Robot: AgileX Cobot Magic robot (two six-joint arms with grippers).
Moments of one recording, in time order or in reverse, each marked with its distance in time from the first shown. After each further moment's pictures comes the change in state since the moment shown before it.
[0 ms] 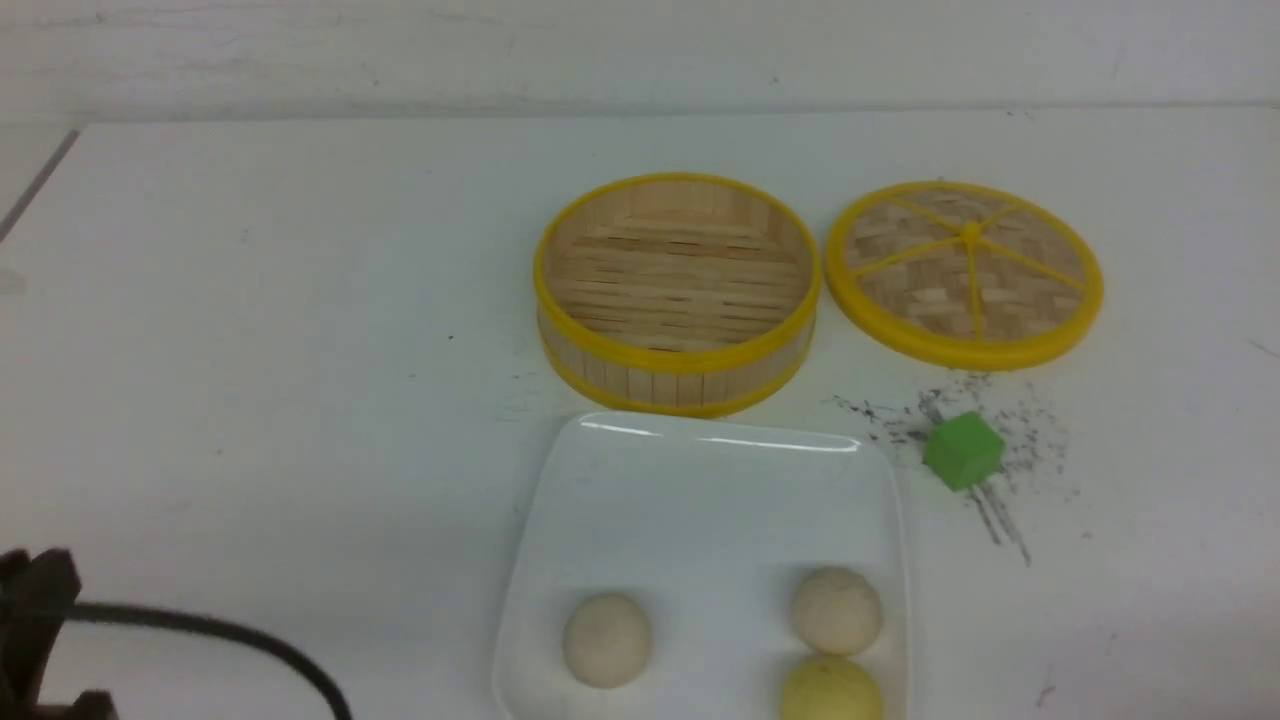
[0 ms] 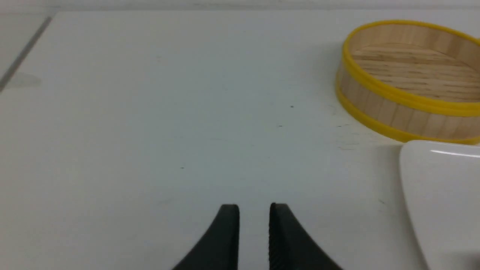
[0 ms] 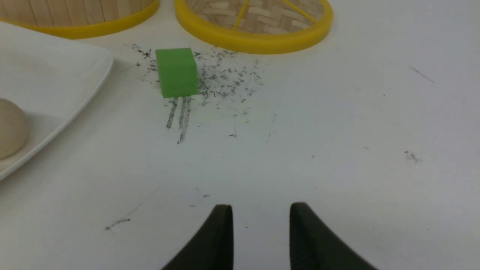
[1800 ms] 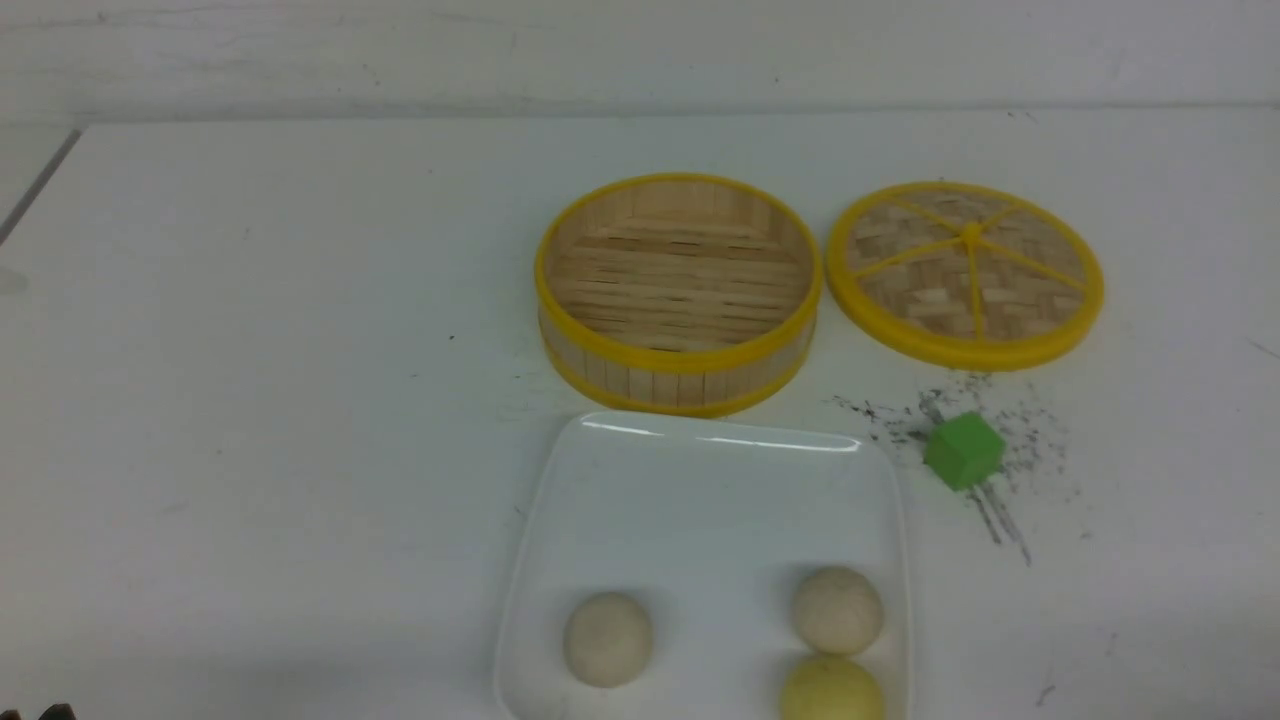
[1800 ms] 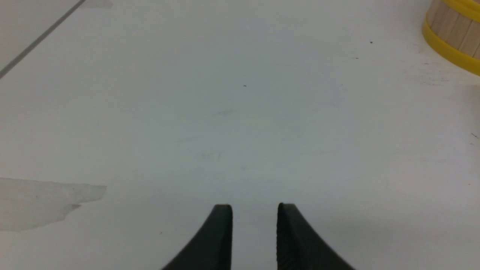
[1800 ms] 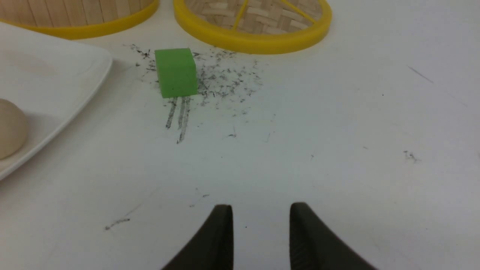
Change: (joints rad) right arm -0.003 0.000 0.000 0.000 0.001 0.000; left arm 0.131 -0.272 0.257 0.026 0.072 0.001
